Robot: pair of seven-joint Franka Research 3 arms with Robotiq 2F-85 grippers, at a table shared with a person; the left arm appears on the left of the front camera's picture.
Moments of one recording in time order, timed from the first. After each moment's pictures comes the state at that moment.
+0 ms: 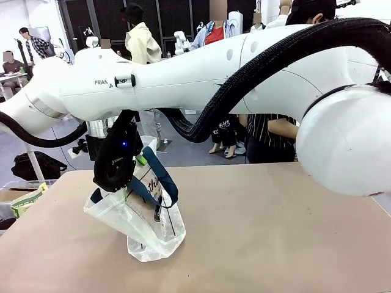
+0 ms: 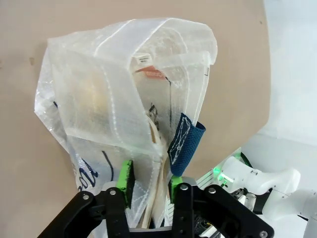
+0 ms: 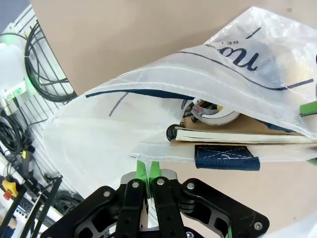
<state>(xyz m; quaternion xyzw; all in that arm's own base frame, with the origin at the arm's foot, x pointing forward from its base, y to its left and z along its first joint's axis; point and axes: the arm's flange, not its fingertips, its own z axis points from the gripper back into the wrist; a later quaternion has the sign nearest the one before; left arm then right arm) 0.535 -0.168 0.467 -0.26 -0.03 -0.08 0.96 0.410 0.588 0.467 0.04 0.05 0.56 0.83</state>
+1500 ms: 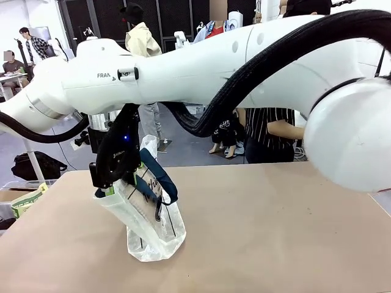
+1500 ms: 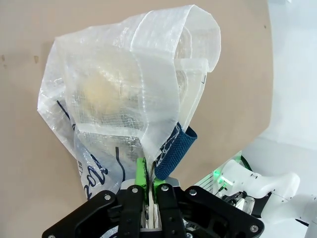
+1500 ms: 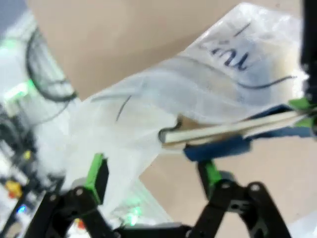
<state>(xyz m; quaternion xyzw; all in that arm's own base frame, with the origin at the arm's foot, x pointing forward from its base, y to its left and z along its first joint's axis) 0.535 -0.167 0.467 -0.26 -0.03 -0.07 0.96 0.413 0.579 0.485 0.04 0.03 0.53 0.84</state>
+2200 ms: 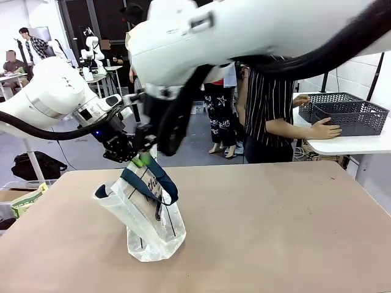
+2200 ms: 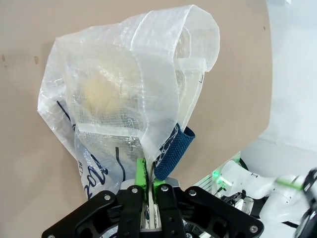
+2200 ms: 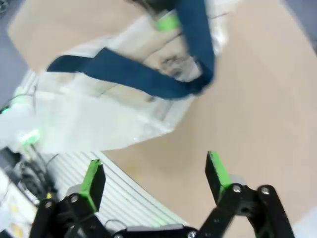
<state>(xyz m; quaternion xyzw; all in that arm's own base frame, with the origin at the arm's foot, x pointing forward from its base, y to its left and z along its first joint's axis) 0.536 -0.166 0.467 -0.26 -0.03 -0.07 0.96 0.424 0.428 0.551 0.09 -0.09 0.38 0.91</state>
